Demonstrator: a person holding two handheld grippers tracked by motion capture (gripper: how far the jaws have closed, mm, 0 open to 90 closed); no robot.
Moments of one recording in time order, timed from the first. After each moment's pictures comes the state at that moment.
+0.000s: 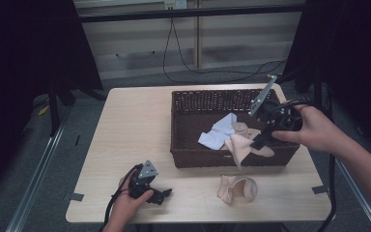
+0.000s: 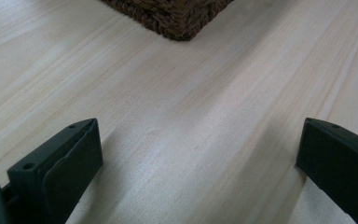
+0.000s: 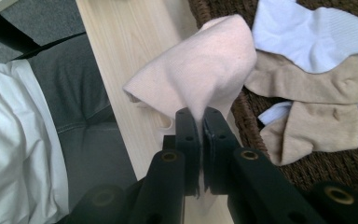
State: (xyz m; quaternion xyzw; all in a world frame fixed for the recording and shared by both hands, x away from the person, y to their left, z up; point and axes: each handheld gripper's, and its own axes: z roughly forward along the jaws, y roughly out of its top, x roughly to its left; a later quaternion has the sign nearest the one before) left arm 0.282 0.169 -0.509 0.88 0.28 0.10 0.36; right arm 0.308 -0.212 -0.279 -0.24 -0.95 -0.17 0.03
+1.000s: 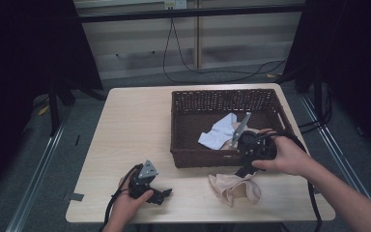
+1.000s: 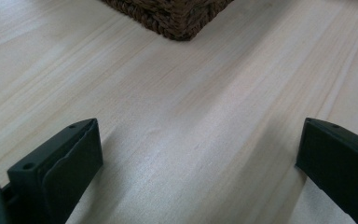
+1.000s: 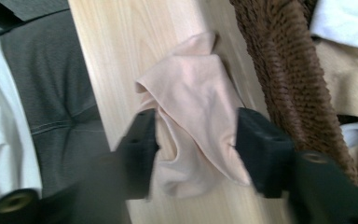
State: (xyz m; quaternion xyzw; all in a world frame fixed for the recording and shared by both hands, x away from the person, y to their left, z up) left arm 0.282 0.170 -0.509 0.89 0.27 0.10 0.36; right arm 0.297 -0.180 -0.367 -0.21 -0.96 -0.16 0.04
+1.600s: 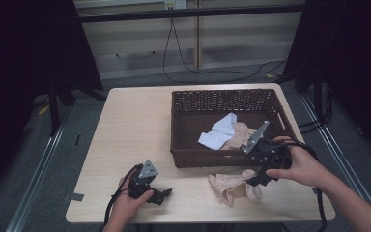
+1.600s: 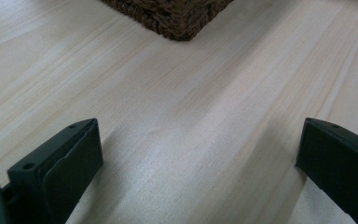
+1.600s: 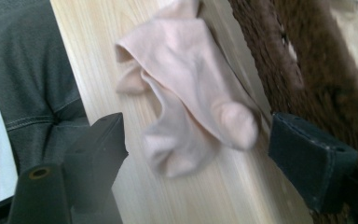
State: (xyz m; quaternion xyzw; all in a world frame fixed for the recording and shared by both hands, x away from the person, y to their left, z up) left arm 0.282 0.170 -0.509 0.89 0.27 0.10 0.36; right arm 0.278 -0.217 -0.386 -0.24 -0.95 -0.17 0.02
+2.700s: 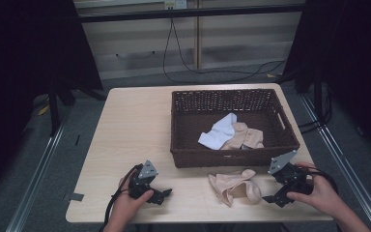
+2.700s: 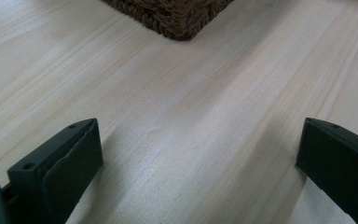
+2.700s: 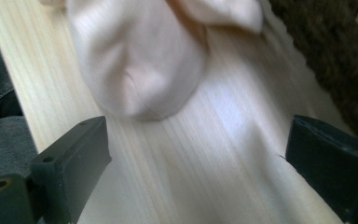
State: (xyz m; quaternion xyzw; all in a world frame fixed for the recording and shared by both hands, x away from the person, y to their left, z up) left arm 0.281 0.170 -0.509 0.89 0.27 0.11 0.36; right arm 0.238 -0.281 -0.466 -0.28 -0.93 -0.23 -0.04
